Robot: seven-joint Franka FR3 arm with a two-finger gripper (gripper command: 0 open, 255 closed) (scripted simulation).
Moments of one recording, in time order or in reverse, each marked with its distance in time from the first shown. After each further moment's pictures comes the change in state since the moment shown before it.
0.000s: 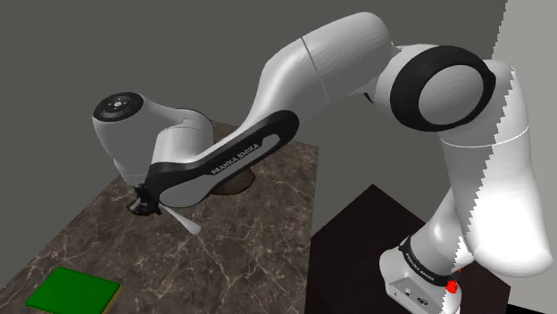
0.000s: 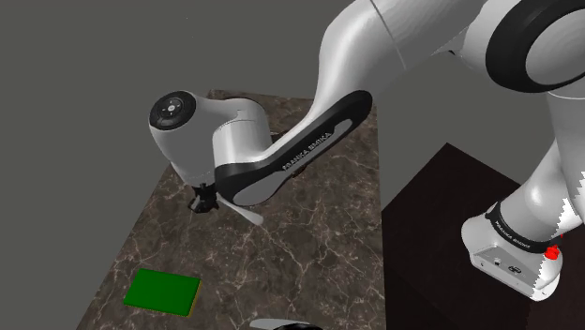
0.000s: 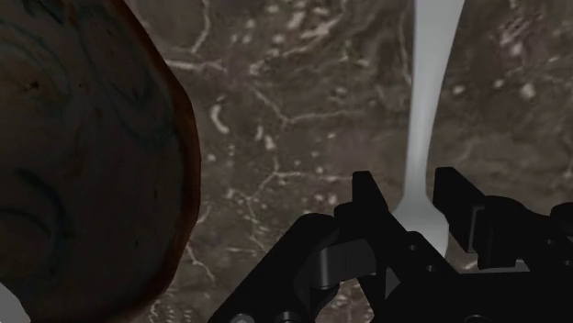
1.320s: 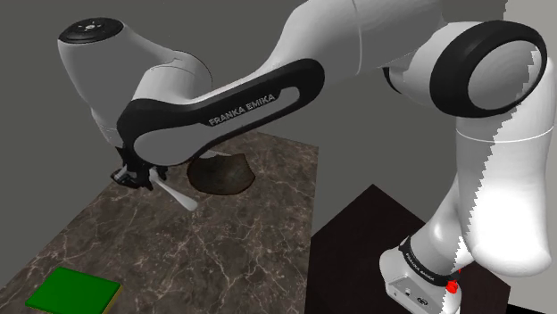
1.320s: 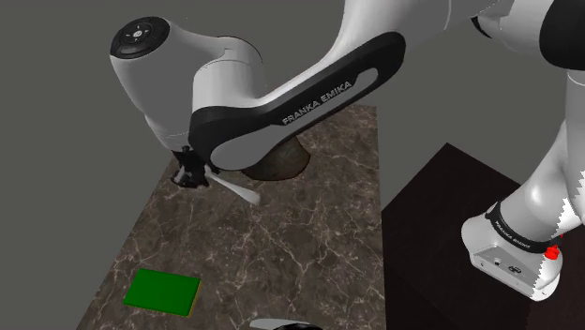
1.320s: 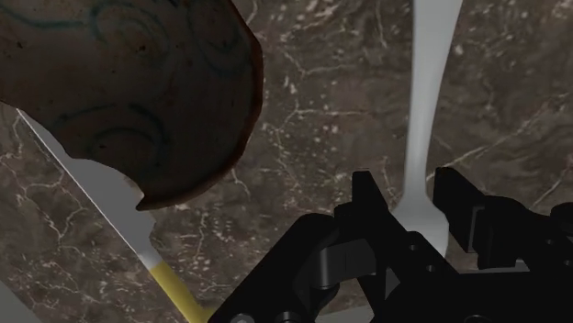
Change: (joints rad) arm -0.026 -0.130 0.050 0.058 0.076 -0.176 -0.067
